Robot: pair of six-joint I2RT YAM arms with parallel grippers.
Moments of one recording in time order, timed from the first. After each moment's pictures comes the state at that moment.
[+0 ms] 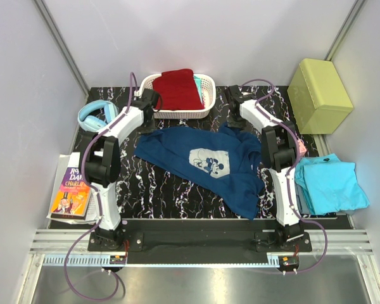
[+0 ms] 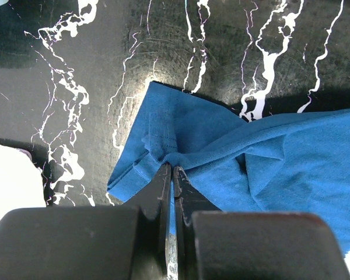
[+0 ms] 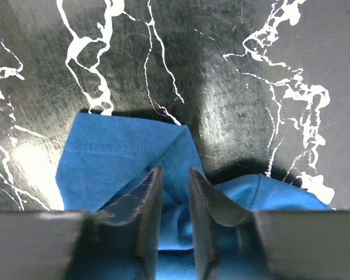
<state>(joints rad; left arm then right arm) -0.28 2.00 1.61 -0.76 -0.32 -0.39 0.32 2.35 1.98 -0.79 0.33 0.54</state>
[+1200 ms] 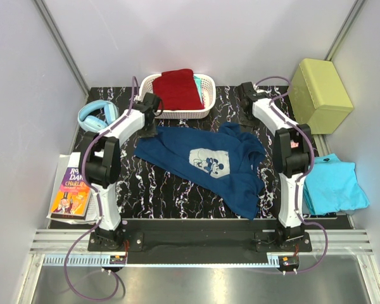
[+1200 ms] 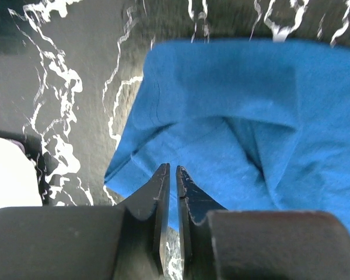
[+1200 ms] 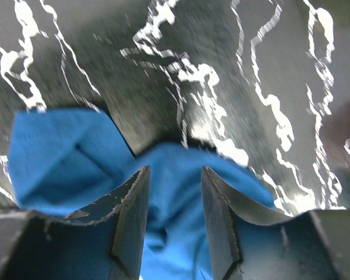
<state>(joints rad) -0.29 1.99 1.56 -0.75 -0.32 -0.39 0.26 2.19 1.85 -0.81 0.40 0.58</state>
